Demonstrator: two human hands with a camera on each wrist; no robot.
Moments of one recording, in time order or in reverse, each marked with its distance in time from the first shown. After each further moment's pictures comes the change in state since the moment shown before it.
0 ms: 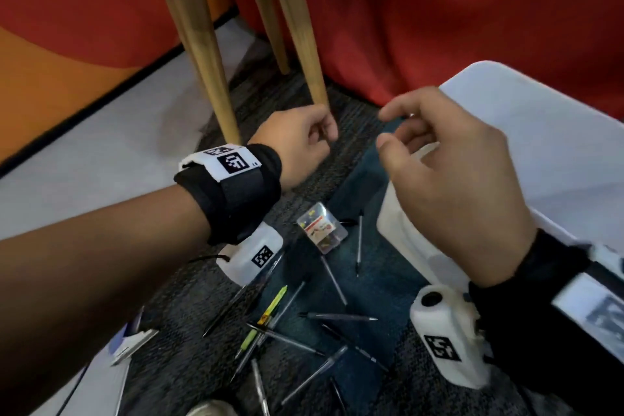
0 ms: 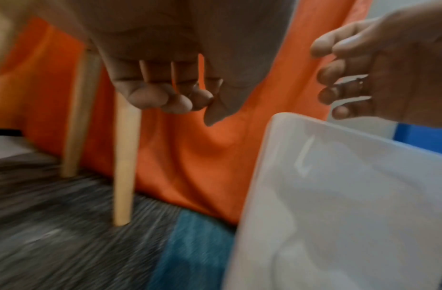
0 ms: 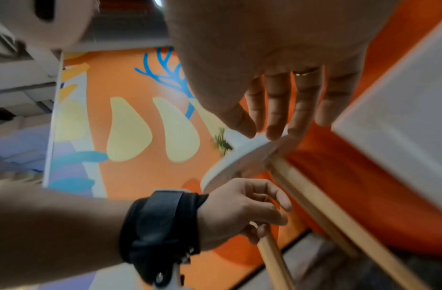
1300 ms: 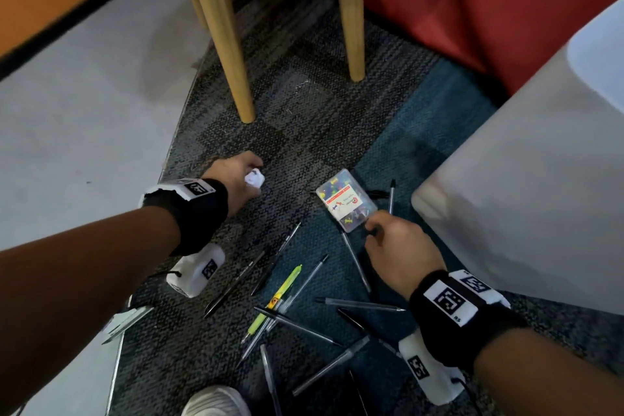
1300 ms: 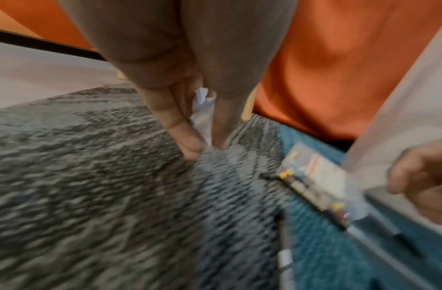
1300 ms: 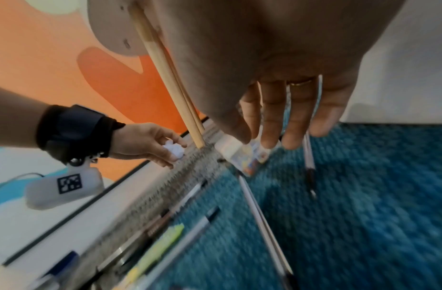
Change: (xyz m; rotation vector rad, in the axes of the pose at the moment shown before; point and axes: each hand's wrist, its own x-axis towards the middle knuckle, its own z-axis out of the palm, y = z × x) left_hand -0.018 -0.208 0.078 0.216 -0.419 -0.526; right_hand -0.067 0.149 0.160 -0.365 -0.647 0.430
